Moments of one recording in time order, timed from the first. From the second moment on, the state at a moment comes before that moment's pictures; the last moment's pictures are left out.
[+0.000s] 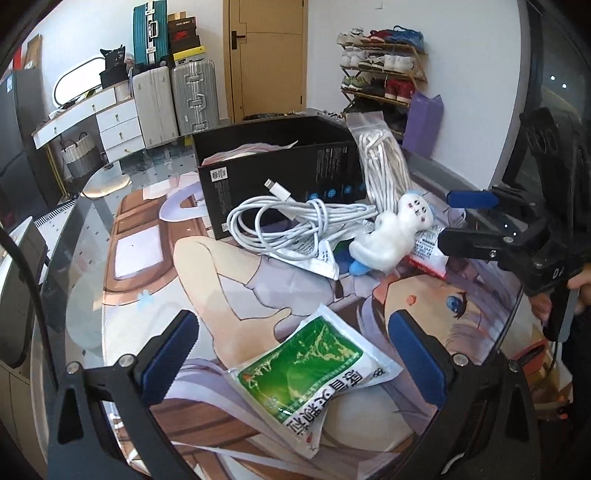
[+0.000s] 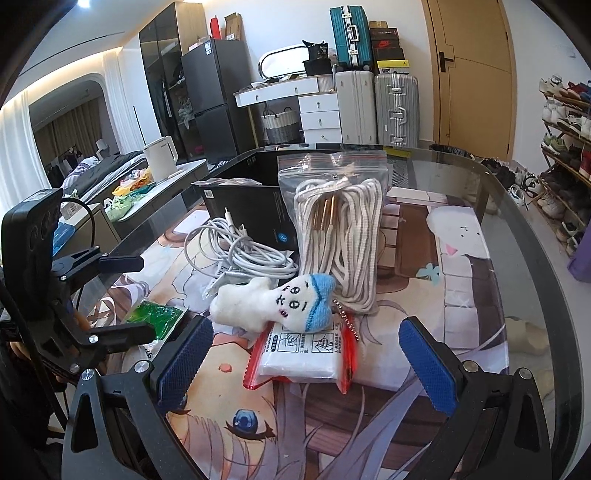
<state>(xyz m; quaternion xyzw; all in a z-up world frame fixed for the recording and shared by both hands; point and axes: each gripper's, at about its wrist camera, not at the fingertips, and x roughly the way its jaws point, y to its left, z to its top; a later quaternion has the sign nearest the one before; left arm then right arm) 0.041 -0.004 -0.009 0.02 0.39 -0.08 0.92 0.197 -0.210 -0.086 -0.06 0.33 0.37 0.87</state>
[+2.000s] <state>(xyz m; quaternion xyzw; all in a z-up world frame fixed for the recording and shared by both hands) 0.038 0.006 -0.023 0.04 0.41 -0.11 0.90 0.181 -0.153 -0.093 -0.14 0.32 0.34 0.87</state>
